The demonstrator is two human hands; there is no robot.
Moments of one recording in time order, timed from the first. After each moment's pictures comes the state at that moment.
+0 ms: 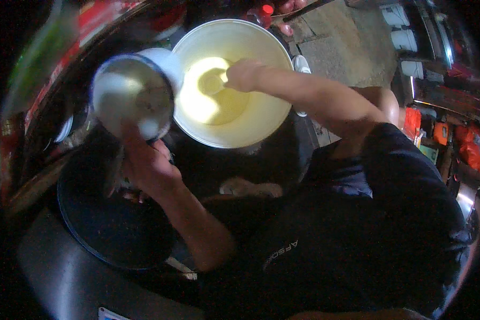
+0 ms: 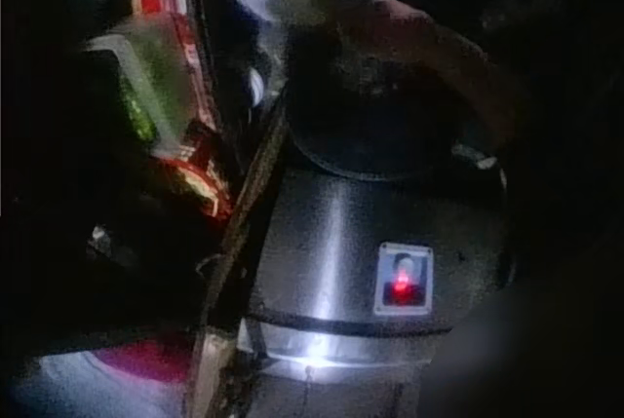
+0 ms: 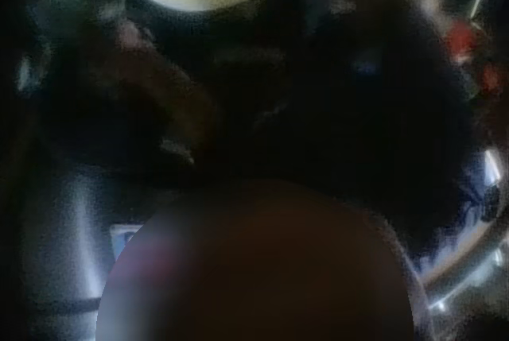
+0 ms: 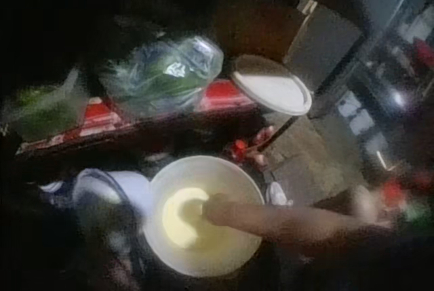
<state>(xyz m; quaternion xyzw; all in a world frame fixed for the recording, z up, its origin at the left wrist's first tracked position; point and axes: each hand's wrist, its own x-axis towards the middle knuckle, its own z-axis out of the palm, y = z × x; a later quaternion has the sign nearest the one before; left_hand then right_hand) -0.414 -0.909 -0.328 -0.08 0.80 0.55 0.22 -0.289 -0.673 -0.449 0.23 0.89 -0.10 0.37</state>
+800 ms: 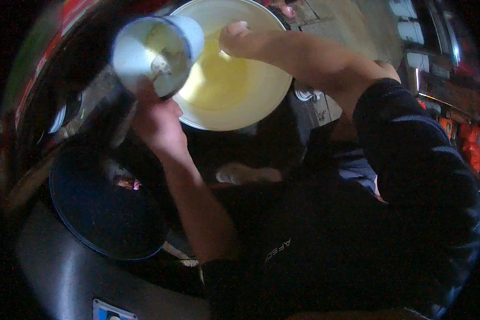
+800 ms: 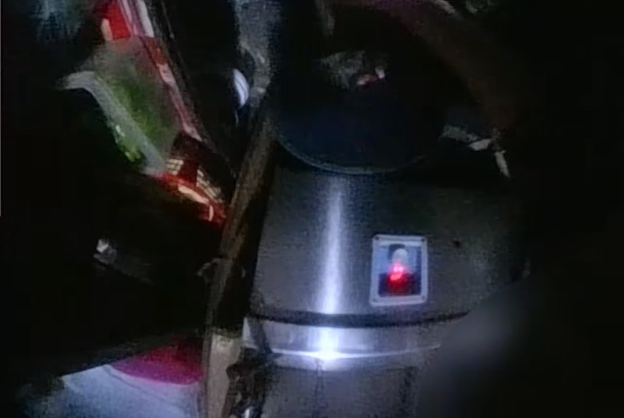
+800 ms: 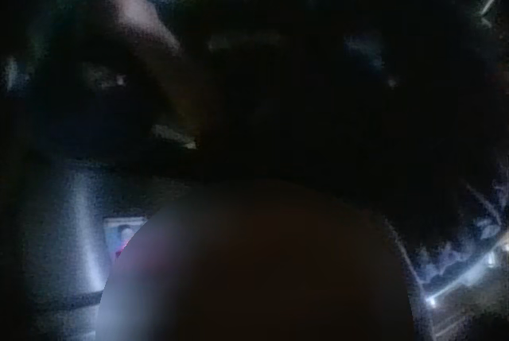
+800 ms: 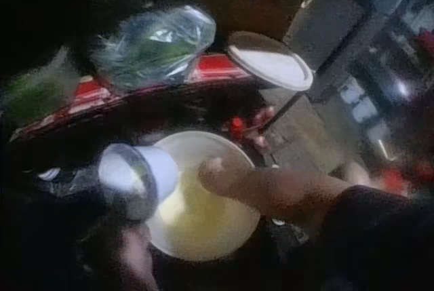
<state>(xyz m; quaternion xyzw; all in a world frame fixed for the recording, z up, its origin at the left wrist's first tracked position) -0.399 -0.881 -0.398 -0.05 0.70 0.63 0.34 -0.307 -0.635 -0.542 0.08 0.93 0.12 0.34</state>
